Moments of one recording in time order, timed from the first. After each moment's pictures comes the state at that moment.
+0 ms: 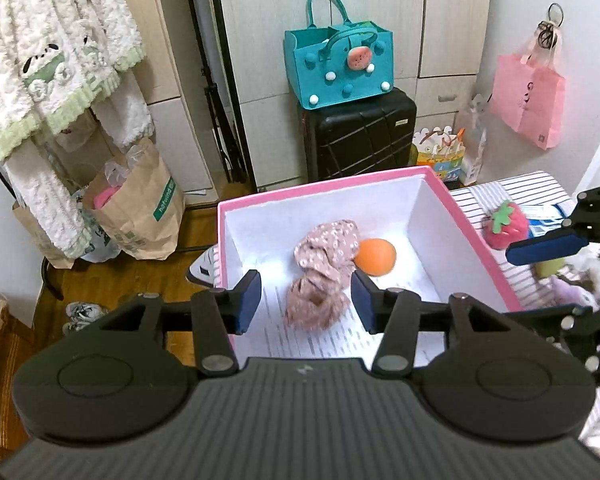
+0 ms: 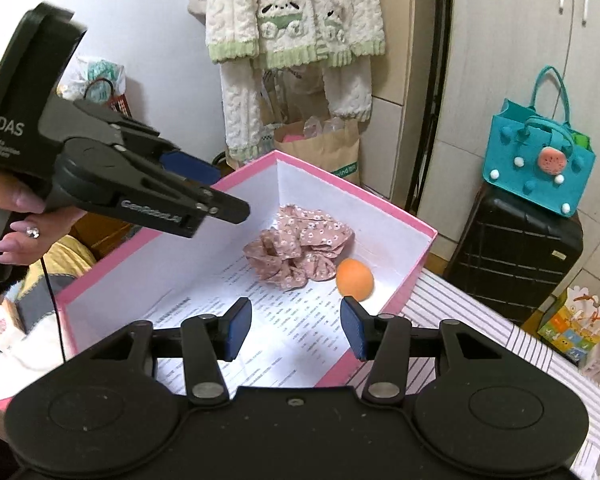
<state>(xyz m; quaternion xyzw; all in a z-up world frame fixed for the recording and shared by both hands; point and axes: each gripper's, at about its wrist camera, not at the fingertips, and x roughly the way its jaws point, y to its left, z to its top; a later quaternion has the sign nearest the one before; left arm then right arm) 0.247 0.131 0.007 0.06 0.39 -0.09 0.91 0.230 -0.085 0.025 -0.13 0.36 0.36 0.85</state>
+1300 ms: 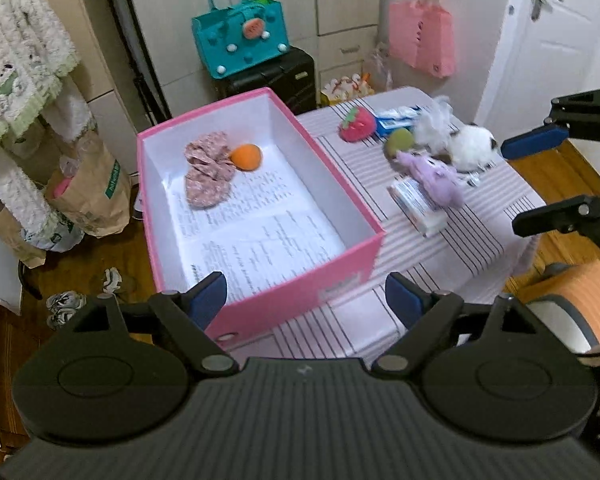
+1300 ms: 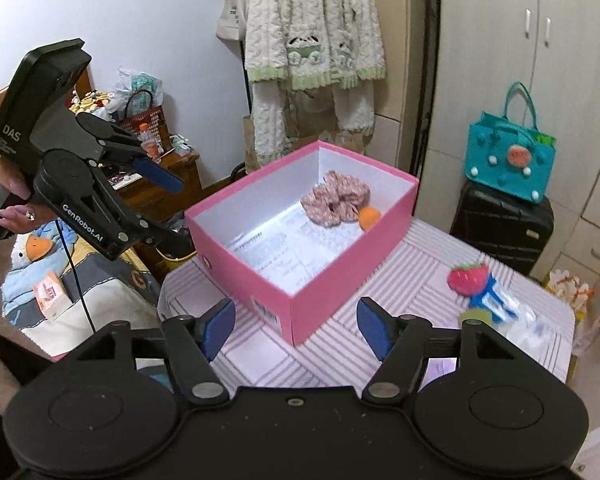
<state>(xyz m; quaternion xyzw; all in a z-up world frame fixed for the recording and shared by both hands) 0.066 0.083 0.039 0.12 0.43 -0.19 0.87 0.052 -0.179 0.063 -0.12 0.33 0.36 0.86</state>
